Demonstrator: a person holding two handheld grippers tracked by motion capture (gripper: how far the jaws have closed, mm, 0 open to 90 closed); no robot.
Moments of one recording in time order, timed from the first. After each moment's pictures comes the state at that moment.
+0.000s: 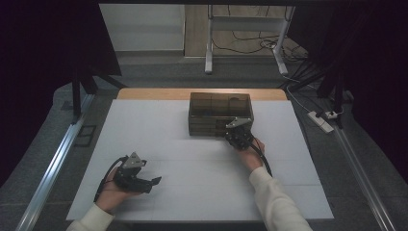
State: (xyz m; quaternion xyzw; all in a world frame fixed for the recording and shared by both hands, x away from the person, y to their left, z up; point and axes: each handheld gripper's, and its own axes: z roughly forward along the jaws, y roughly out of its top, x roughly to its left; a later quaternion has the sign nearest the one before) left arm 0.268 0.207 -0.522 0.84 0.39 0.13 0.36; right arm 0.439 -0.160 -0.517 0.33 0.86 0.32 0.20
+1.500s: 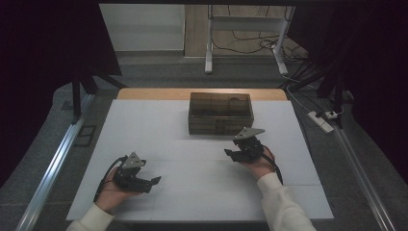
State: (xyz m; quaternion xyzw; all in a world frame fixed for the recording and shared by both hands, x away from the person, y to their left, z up) left arm 0.267 0.209 -0.521 0.84 0.39 0.13 0.36; right arm 0.382 -0.186 -0.494 0.29 0.87 0.36 0.17
